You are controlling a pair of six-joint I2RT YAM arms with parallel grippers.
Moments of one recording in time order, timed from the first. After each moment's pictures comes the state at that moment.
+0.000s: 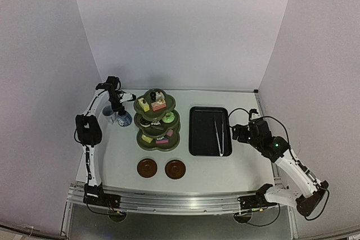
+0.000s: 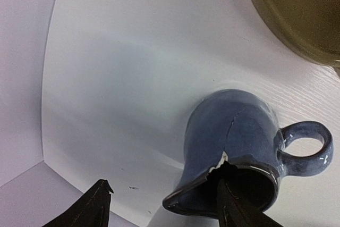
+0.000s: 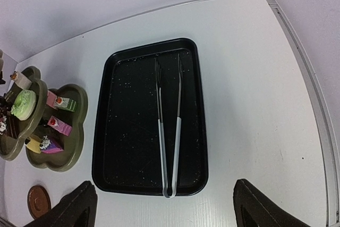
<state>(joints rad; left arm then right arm) -0.10 2.37 2.26 -1.06 0.09 1.22 0.57 1.02 1.03 -0.71 0.29 0.60</state>
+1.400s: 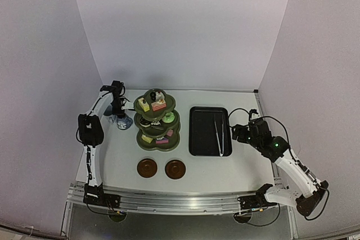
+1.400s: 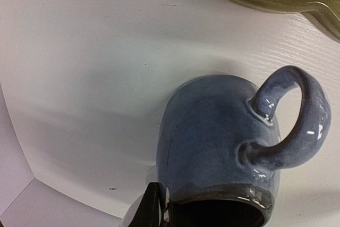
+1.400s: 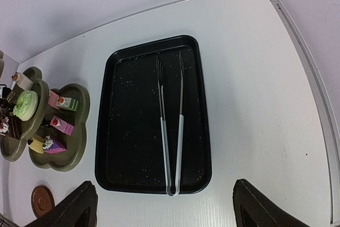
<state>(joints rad) -0.14 2.37 2.19 -1.15 -0.01 1.38 0.57 1.02 1.03 -0.71 0.28 0.62</state>
